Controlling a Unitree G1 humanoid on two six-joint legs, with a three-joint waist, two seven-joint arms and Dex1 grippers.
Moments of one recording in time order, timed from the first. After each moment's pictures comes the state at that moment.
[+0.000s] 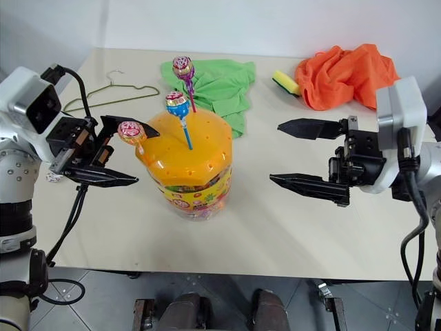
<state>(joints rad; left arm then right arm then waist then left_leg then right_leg) -0.78 0.80 0.16 -0.03 -0.83 0.58 -1.50 -0.47 -0.94 -0.36 -0.44 1.05 0.70 1.06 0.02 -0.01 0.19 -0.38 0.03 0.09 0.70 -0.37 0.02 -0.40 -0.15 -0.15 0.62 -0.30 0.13</state>
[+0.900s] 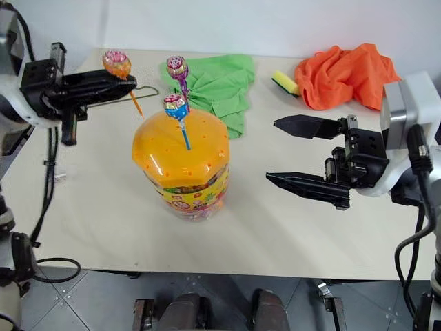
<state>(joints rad) -0.92 0.95 0.20 0.03 -0.64 0.74 -0.97 -0.46 -0.92 -0.38 -0.47 1.17 0.69 0.99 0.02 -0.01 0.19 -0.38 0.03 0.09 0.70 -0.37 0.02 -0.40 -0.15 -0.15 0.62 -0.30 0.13</state>
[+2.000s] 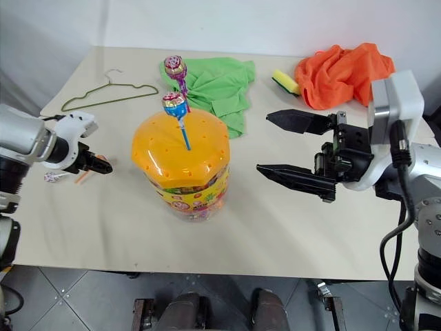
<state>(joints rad) -1.15 1.02 -0.45 0.39 -0.19 1.43 -0.76 -0.51 -0.86 -0.32 -0.46 1.12 0.67 0.97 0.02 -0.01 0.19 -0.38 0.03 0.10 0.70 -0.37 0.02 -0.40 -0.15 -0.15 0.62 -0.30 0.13</state>
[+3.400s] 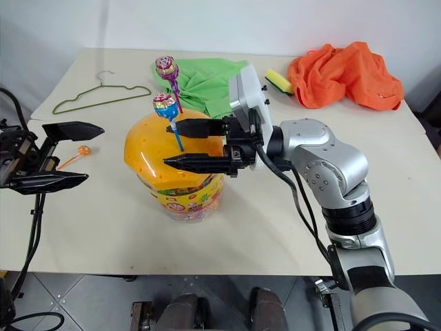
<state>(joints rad) -0.53 0.95 0.43 0.00 -0.85 0.61 -1.49 -0.91 -0.46 0.14 -0.22 0.80 0.62 1.02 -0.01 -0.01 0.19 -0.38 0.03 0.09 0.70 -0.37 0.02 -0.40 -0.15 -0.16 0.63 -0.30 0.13</state>
